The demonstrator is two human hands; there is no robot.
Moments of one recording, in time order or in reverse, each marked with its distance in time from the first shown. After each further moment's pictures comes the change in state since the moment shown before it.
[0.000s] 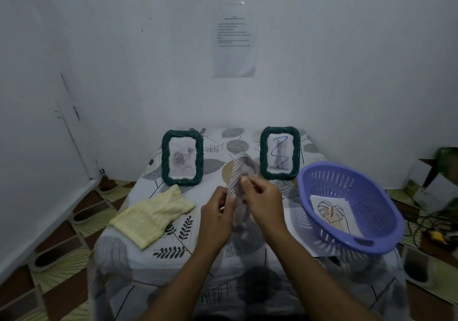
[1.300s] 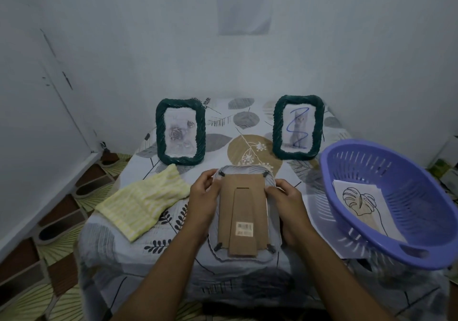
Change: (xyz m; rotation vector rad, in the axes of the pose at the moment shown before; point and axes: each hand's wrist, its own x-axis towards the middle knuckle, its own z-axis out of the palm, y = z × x) left_hand 0.042 -0.084 -0.006 -0.164 0.086 -0.426; right_hand 0.026 0.088 -0.013 0.201 -0.136 0.398
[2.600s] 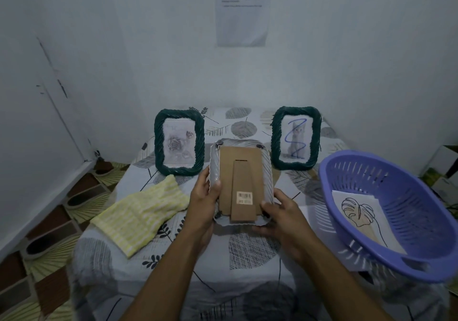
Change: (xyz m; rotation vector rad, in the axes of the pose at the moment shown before) left_hand -0.003 0.026 0.001 -0.399 -0.168 -0.009; right_hand -0.010 -0.015 0.002 0.121 -0.165 0.129
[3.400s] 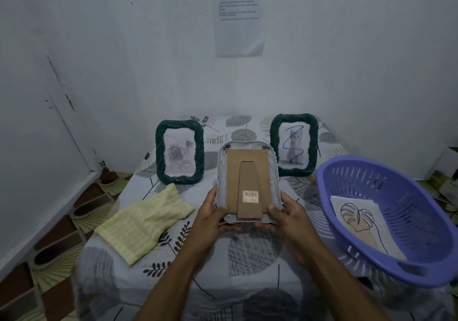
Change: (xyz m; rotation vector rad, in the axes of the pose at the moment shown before) left_hand -0.022 -0.001 0.002 0.130 -0.139 -0.127; right_hand 0.002 -0.003 -0.014 0.072 -0.053 -0.135
